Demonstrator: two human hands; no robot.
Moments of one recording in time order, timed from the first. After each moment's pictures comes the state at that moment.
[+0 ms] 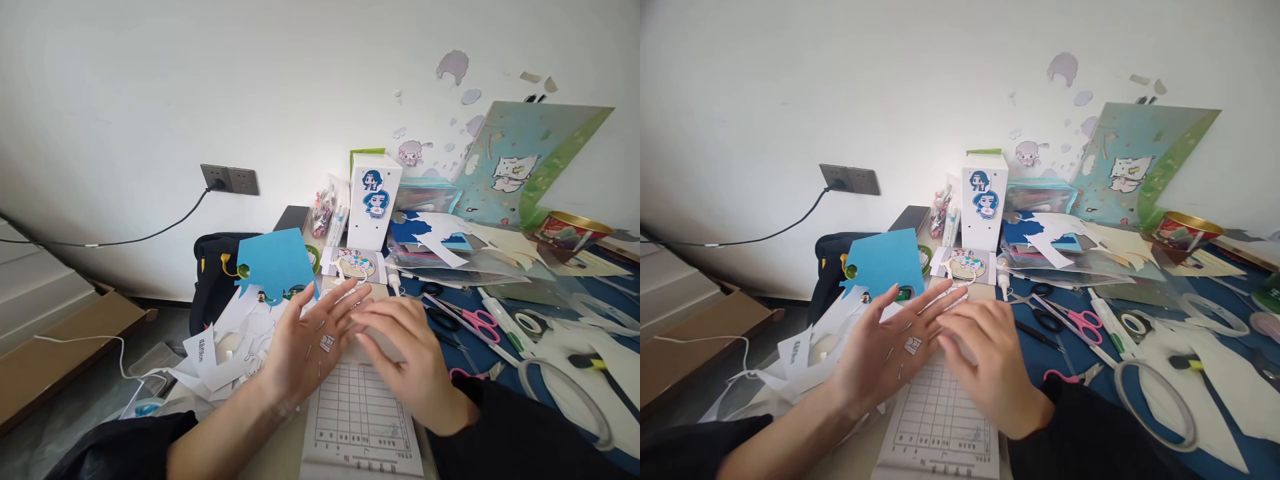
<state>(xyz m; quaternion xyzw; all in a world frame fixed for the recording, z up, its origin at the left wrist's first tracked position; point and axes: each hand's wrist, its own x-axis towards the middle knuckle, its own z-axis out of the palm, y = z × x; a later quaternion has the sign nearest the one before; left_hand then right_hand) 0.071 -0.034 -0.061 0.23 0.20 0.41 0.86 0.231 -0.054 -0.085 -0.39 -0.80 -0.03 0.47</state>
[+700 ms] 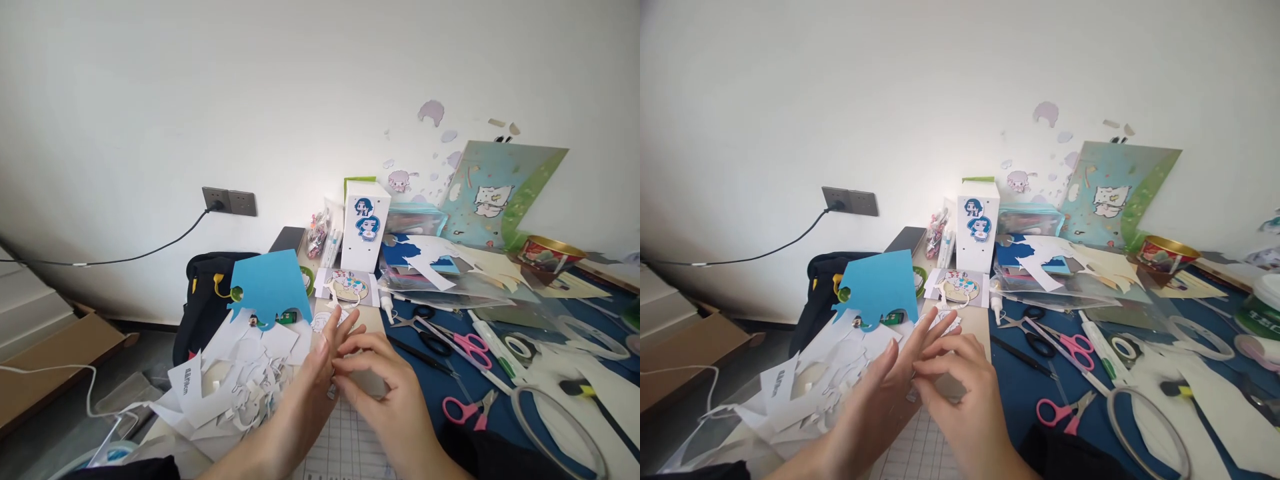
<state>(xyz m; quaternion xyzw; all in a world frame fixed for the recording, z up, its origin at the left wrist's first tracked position) 0.079 -0.050 -0.082 0.39 0.23 0.41 0.79 0.208 -0.062 -0.090 -0.39 -0.70 0.20 0.57</state>
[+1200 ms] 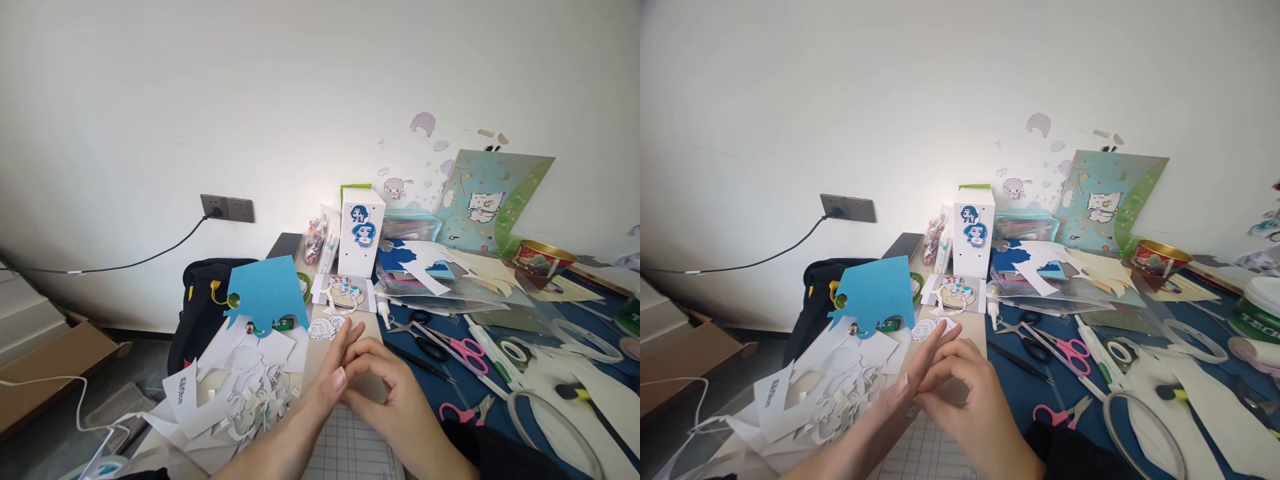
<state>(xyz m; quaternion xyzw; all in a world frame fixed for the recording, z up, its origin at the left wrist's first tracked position) 0.090 -0.042 -0.110 0.56 0.22 0.45 0.66 0.222 -0.061 -0.085 -0.40 -0.69 0.32 0.50</state>
